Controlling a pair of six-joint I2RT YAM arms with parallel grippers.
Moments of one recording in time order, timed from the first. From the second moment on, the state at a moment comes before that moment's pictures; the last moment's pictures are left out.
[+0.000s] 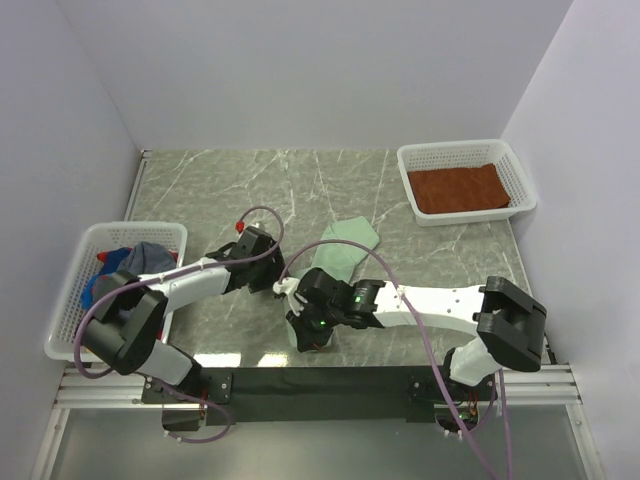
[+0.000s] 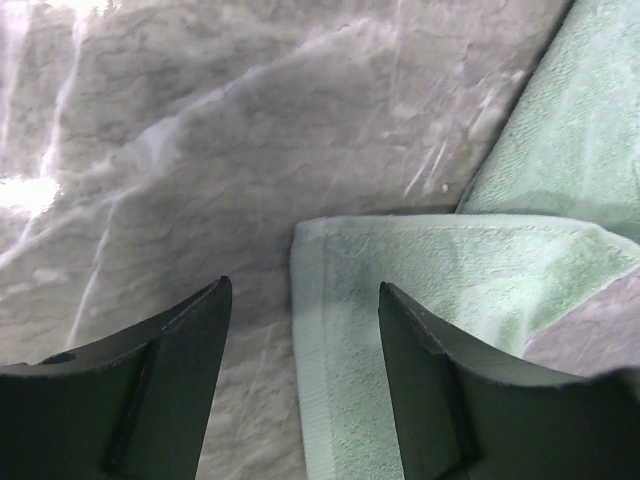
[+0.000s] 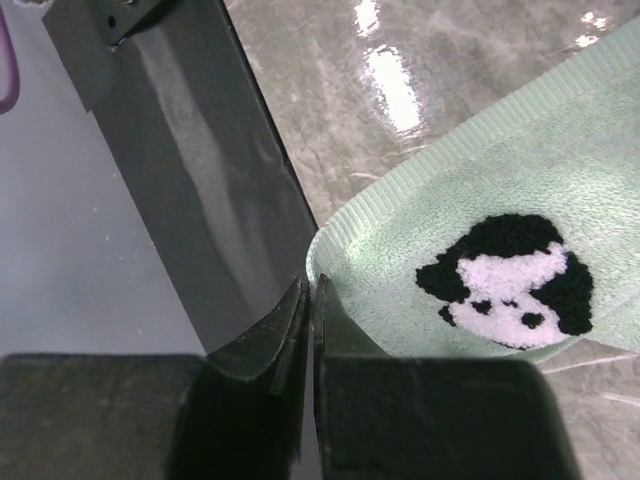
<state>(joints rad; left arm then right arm) -0.56 1.46 0.70 -0.18 -0.02 -0.84 1.17 1.51 0.91 -0.31 -0.32 0.27</state>
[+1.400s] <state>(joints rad) -0.29 0.73 0.65 -0.46 -0.09 -0.60 0.88 2.15 1.66 -0.59 -0.11 -0.18</state>
